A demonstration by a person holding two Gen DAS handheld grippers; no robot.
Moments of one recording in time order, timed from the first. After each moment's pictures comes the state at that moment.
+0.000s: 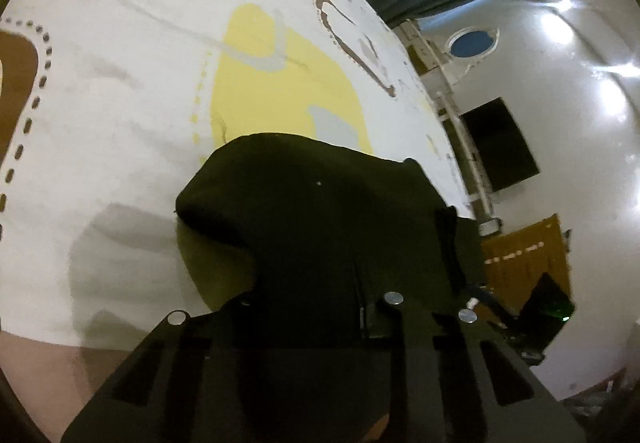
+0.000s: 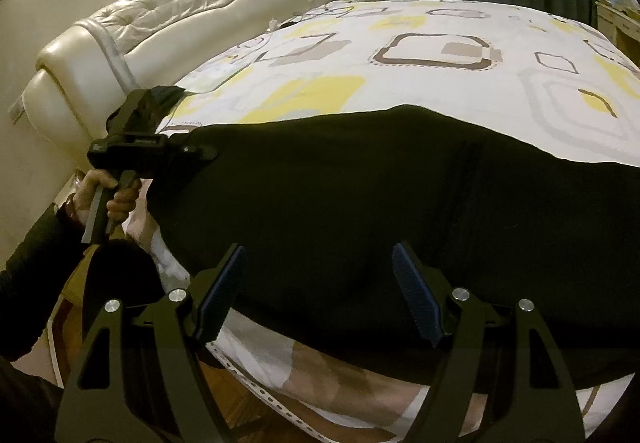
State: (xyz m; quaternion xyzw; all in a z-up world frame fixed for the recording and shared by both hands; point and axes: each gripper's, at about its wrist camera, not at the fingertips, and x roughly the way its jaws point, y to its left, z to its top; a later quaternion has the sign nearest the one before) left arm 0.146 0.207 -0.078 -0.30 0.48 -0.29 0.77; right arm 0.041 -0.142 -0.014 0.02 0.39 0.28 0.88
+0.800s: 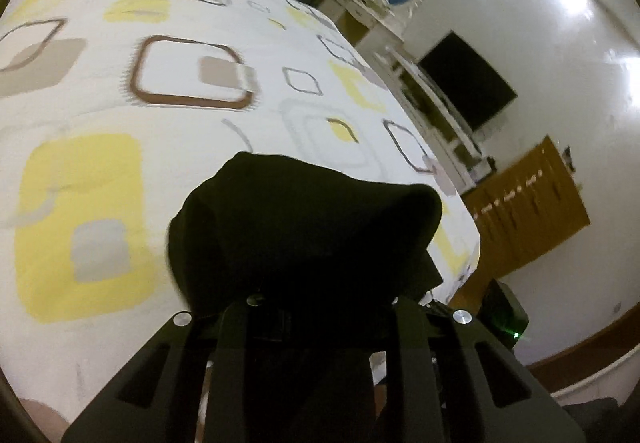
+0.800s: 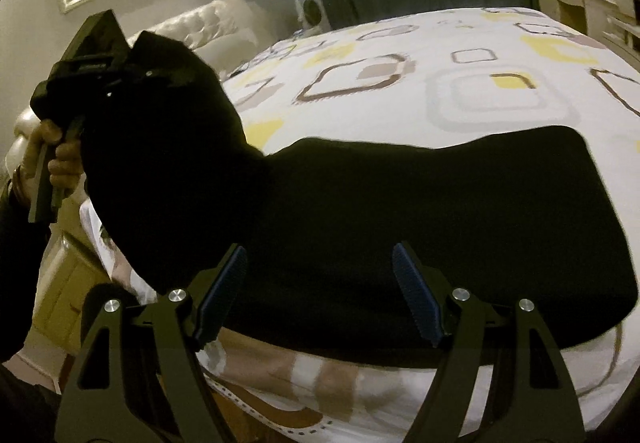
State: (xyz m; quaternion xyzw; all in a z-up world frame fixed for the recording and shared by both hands) left arm 0.175 0.007 0.076 -0.15 0.46 -0.37 0.79; right arm 0.031 -0.253 -0.004 0.11 0.34 0.20 0.91
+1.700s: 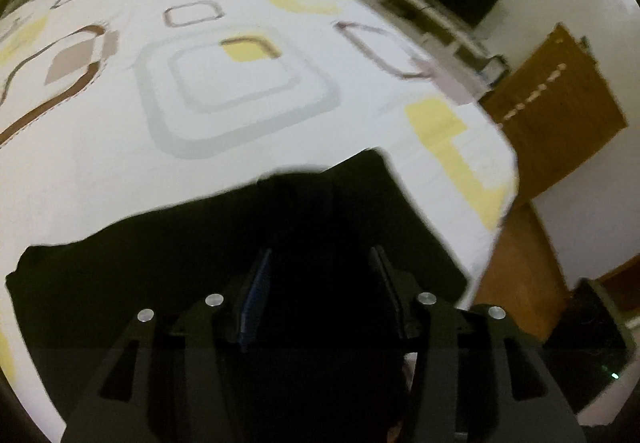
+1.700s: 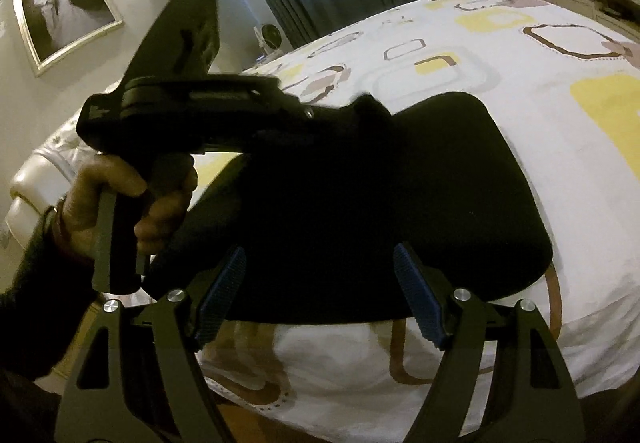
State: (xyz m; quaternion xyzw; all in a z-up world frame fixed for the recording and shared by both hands) left arm 0.174 -0.226 0.015 0.00 0.50 -0.42 0.76; right arm 0.007 -0.341 -0.011 0.19 0.33 0.16 0.91
